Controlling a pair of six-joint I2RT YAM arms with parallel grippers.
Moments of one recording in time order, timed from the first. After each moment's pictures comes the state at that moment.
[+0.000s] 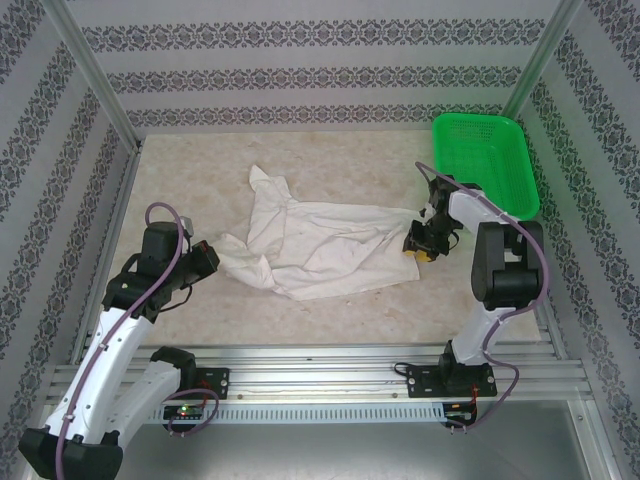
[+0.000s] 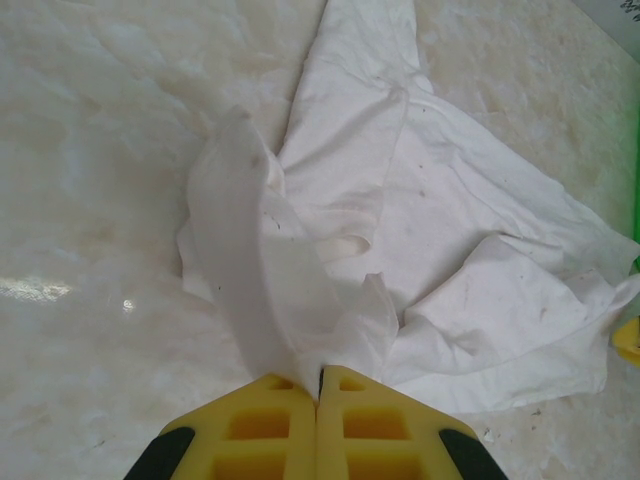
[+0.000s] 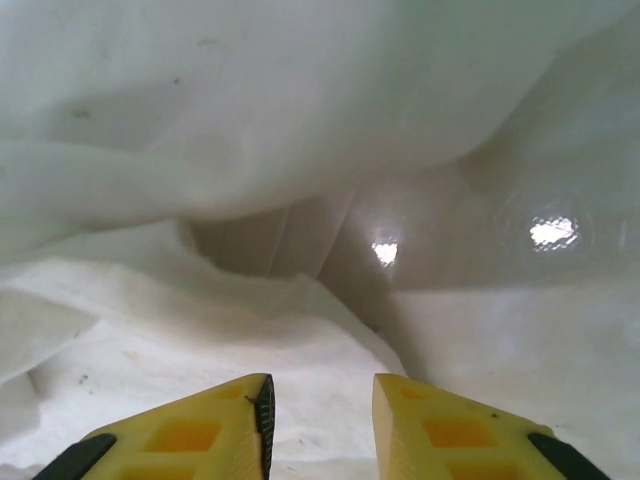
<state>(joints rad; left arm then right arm) -0.18 0.77 0.82 -0.83 0.11 -0.65 -0.01 1.82 1.22 -0.99 -0.30 0.32</state>
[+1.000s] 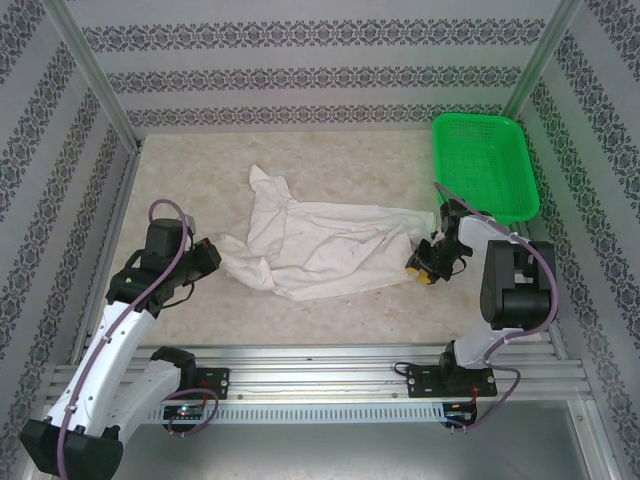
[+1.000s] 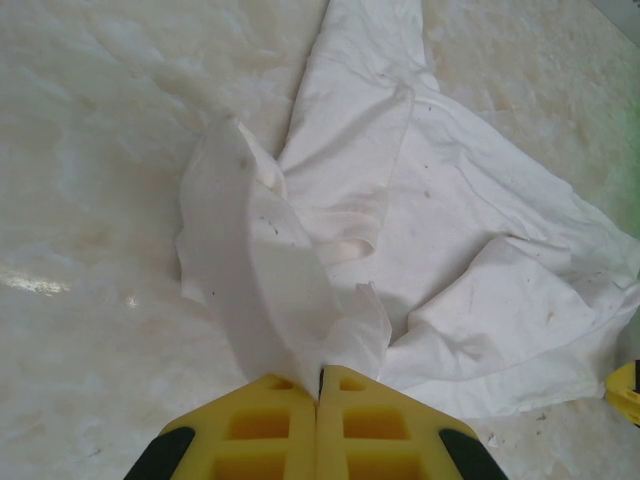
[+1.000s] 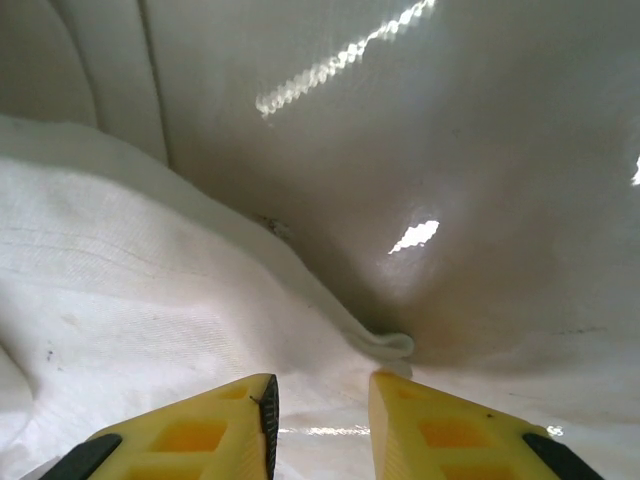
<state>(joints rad) -0.18 0.81 0.82 -0.81 0.11 -0.65 -0.06 1.67 0.93 -0.85 -0.41 0.50</state>
